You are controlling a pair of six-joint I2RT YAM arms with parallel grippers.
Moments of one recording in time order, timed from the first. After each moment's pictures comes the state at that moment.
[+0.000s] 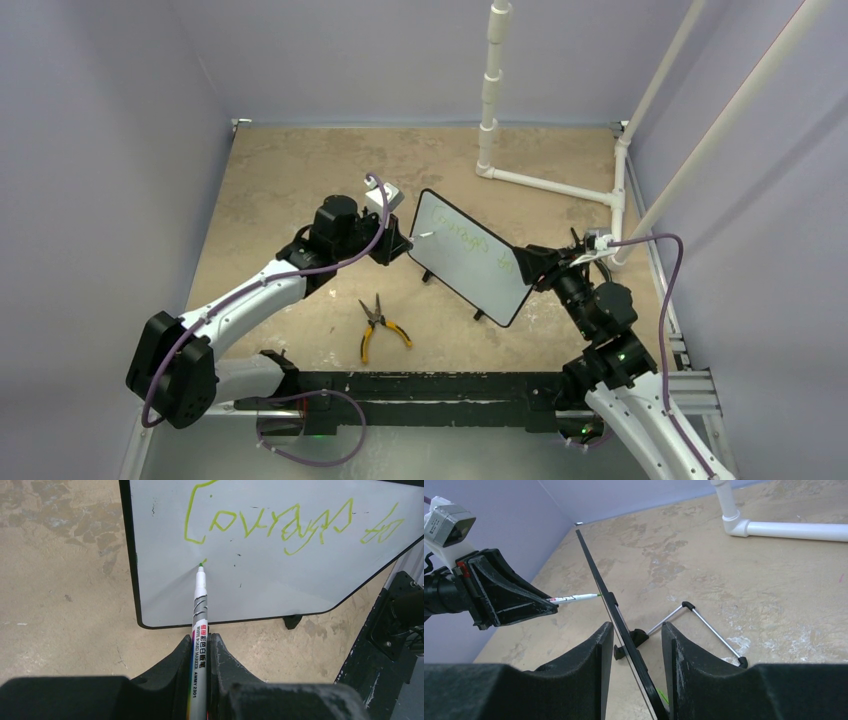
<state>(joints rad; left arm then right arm) -0.57 1.22 0.77 0.01 0.35 -0.15 0.46 0.29 0.34 -0.02 0.04 0.50</state>
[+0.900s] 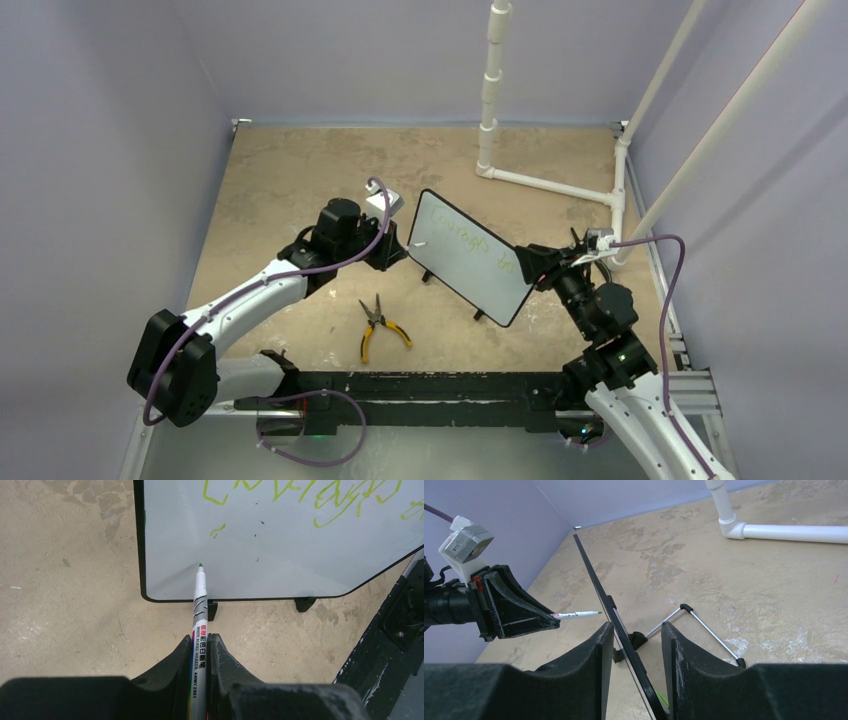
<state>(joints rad) -0.57 1.23 0.76 -0.08 0.32 -0.16 0.46 0.29 0.34 -0.02 0.06 0.50</state>
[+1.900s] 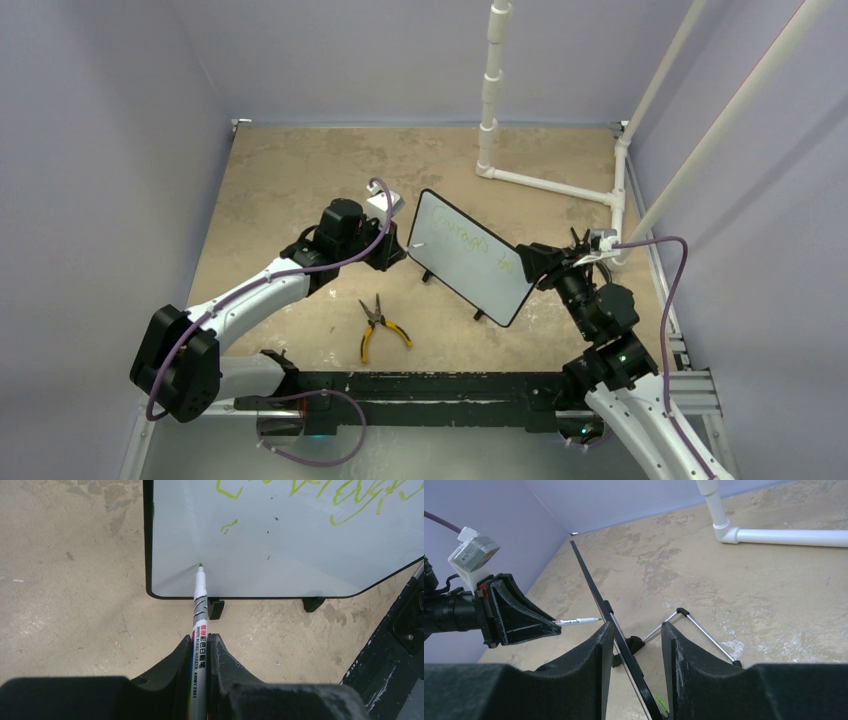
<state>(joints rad) -0.57 1.25 0.76 -0.08 0.30 -0.16 0.46 0.28 0.34 -0.02 0.09 0.50</state>
